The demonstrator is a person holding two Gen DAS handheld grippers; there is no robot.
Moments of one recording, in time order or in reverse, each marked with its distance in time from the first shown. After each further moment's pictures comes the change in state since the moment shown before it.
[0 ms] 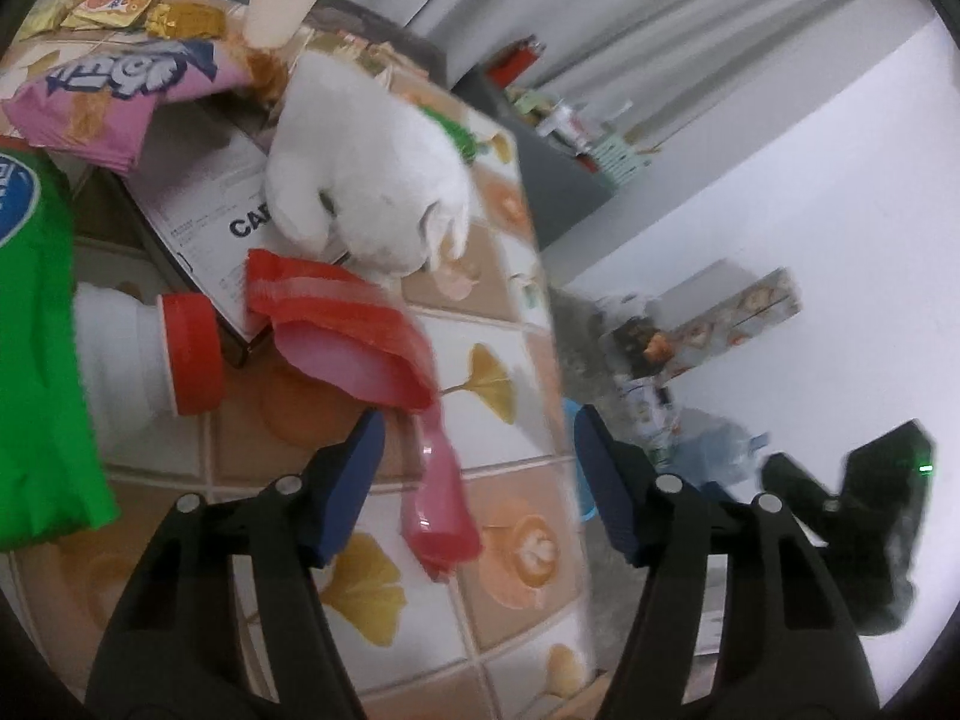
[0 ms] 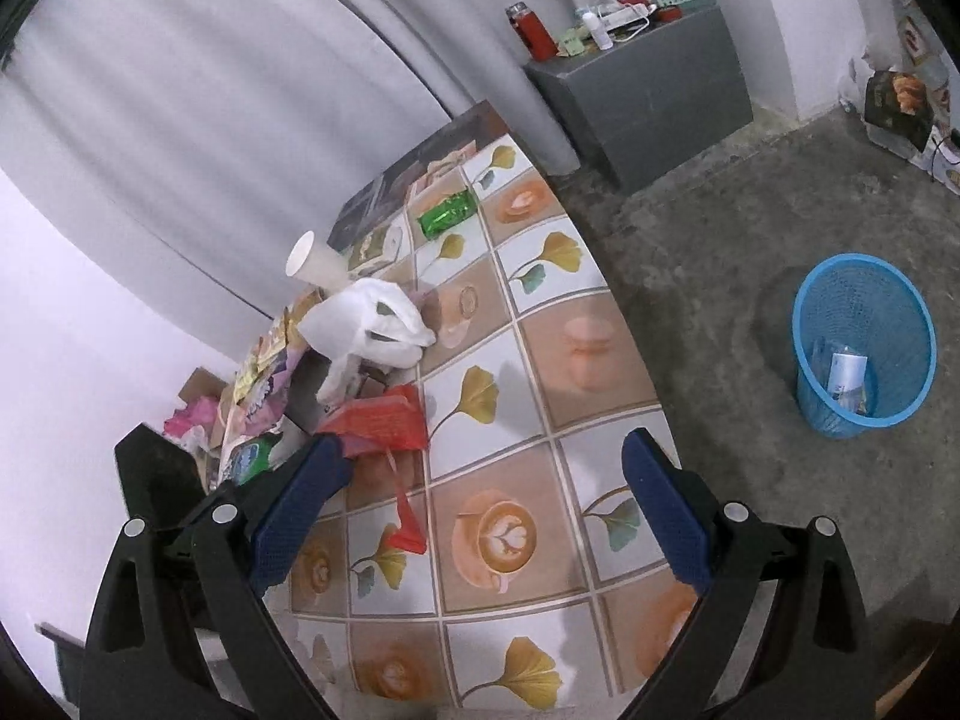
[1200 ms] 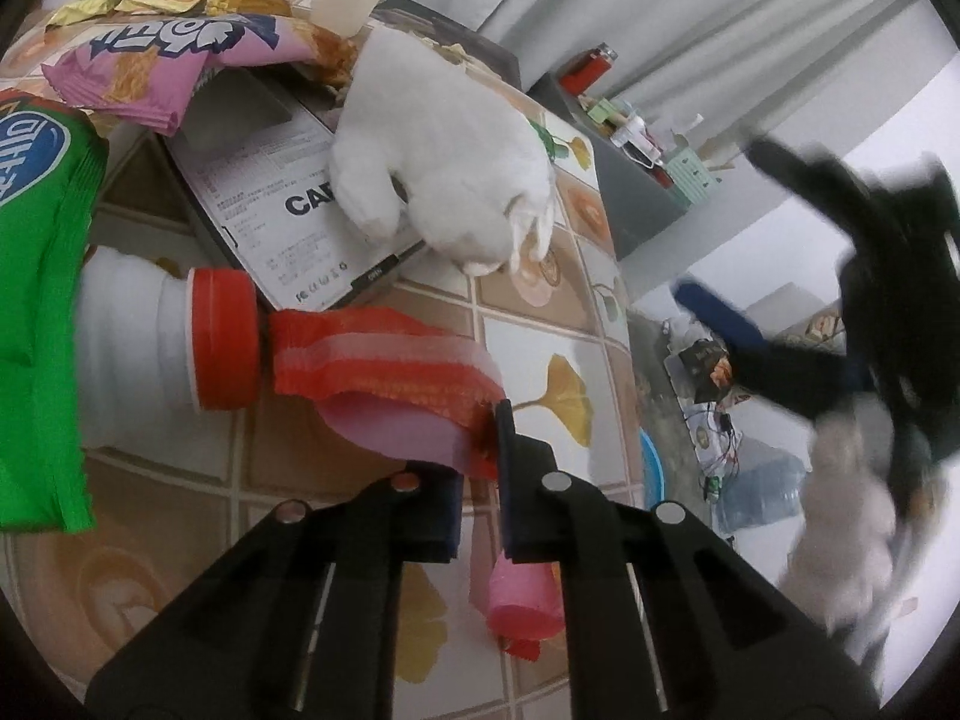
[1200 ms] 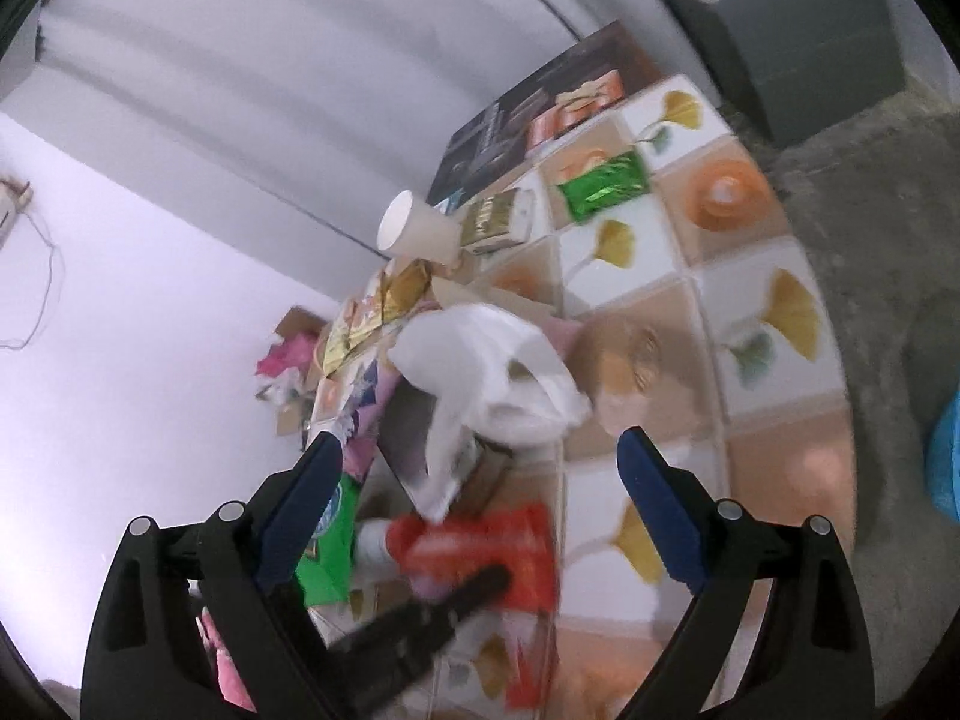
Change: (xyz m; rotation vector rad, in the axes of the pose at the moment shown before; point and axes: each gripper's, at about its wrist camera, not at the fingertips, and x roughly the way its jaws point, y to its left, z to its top) left arm 0.015 0.009 -0.003 -0.063 -0.039 0.153; right arm 0.128 0.063 0.096 -0.102 0.228 0.294
